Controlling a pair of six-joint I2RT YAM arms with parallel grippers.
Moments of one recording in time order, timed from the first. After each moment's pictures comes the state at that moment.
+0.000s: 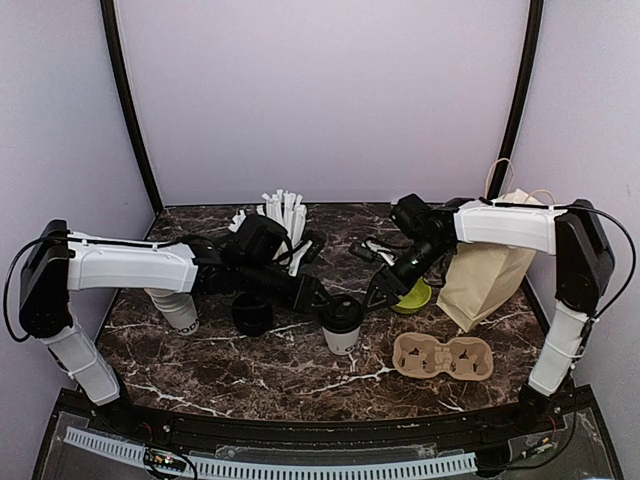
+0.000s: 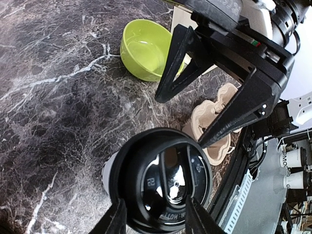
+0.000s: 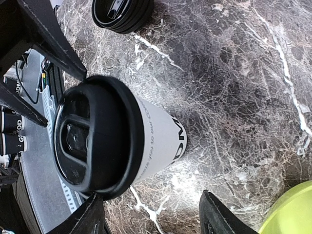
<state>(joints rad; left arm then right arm) -0.89 1.65 1.10 -0.16 0.35 -0.48 0.63 1.80 1.33 -0.83 -0.70 -0.24</state>
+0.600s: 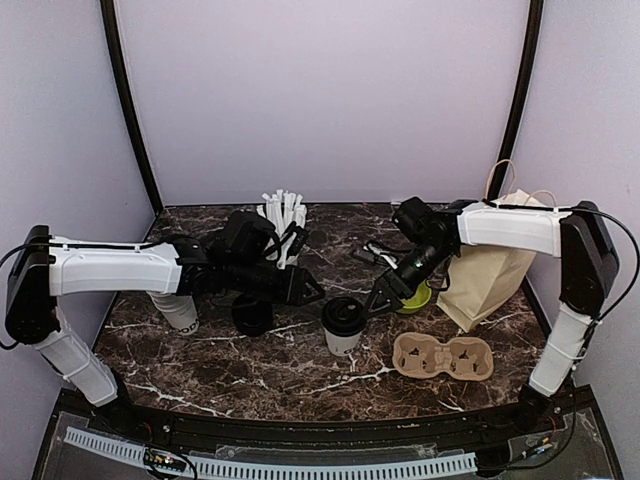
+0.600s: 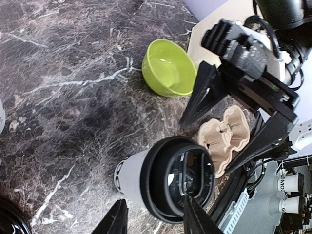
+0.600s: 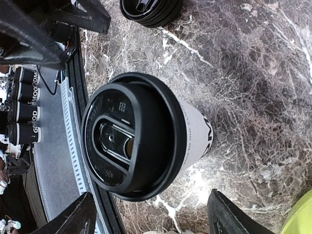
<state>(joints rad) -0.89 1.56 1.06 -0.17 0.25 -0.58 0.63 1.77 1.30 -0.85 -0.79 -0.28</state>
